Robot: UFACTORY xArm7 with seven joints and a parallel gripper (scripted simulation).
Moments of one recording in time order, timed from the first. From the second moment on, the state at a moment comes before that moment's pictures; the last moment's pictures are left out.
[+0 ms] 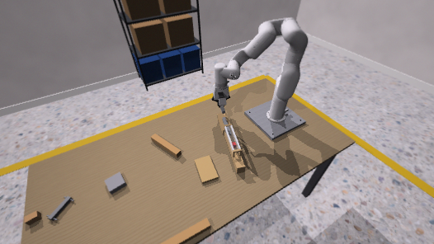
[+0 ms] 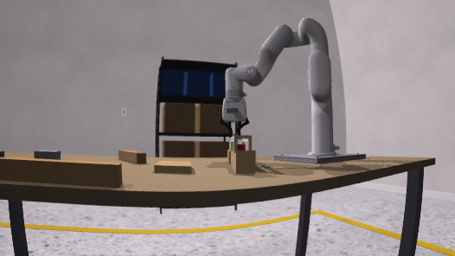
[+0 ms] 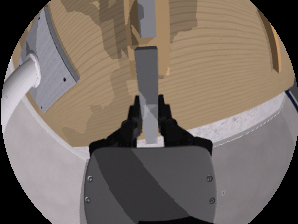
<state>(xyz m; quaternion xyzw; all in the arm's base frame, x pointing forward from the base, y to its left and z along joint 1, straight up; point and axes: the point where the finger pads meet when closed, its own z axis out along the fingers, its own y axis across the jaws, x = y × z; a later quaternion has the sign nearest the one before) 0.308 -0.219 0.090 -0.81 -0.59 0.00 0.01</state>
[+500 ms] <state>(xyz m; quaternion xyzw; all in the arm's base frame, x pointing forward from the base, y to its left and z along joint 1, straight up) 0.307 -0.219 0.063 -0.81 -0.58 0.00 0.00</state>
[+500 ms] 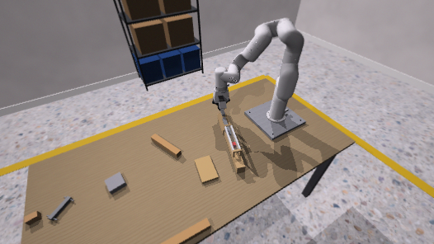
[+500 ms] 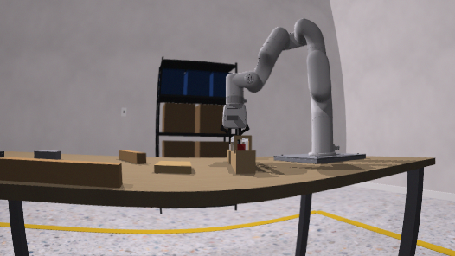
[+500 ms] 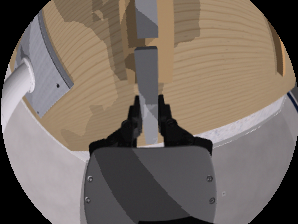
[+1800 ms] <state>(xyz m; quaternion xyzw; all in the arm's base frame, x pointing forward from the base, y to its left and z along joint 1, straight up) 0.309 -0.214 0.047 -0.81 -0.58 0.00 0.00</state>
